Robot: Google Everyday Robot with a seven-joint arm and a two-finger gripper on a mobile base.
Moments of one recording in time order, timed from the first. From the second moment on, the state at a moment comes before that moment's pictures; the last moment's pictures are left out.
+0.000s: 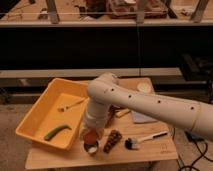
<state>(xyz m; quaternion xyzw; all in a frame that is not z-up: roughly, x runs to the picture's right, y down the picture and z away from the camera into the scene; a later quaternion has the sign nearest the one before) -0.070 0.196 0.627 -0.22 -0.42 -0.62 0.62</state>
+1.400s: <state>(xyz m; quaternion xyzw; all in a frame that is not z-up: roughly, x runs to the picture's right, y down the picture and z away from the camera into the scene) -0.067 0.228 0.671 -0.26 -0.44 -0.61 0.61</state>
